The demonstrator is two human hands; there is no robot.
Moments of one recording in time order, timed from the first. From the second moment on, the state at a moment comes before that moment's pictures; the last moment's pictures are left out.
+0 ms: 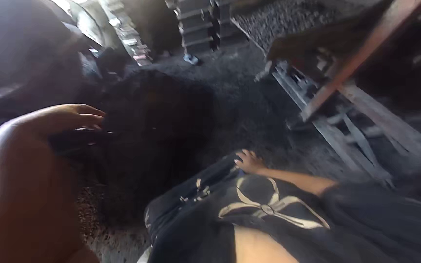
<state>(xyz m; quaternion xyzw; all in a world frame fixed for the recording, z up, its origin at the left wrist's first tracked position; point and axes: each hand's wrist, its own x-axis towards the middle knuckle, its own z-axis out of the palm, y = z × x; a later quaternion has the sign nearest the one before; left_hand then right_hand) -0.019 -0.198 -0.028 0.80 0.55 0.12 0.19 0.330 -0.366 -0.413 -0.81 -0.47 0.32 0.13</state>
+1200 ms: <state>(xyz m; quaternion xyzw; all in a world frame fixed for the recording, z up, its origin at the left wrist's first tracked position) 0.033 -0.303 -0.135 0.80 0.44 0.29 0.27 0.206 -0.330 -0.203 -0.29 -0.77 0.43 0.37</state>
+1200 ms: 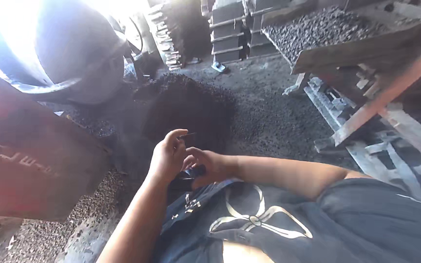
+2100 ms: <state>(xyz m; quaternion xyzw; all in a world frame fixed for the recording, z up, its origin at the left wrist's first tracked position) 0.121 -0.288 -0.226 0.13 0.42 0.47 0.76 0.207 -0.419 -0.085 -0.51 -0.82 0.26 0.05</state>
